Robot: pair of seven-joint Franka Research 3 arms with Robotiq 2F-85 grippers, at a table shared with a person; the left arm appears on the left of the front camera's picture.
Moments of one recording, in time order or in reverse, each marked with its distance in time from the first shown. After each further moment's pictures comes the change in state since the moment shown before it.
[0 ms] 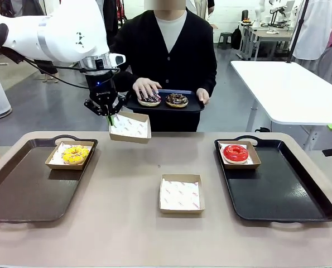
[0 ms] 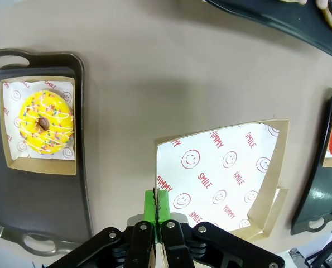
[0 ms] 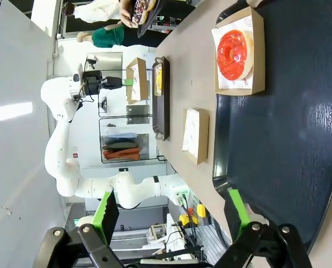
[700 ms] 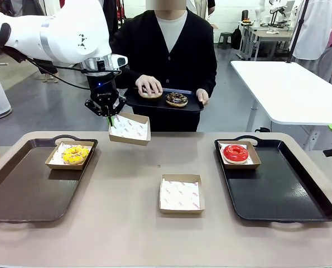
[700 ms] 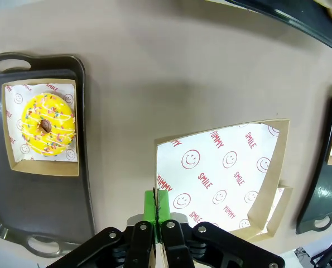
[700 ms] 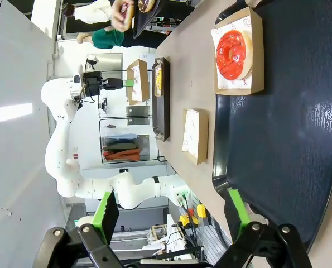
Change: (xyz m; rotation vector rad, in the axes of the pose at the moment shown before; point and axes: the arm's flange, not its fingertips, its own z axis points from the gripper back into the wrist) left arm -0.001 -0.002 -0.001 0.015 -0.004 -0.019; right arm -0.001 -0.001 0.001 0.000 -0.004 -0.002
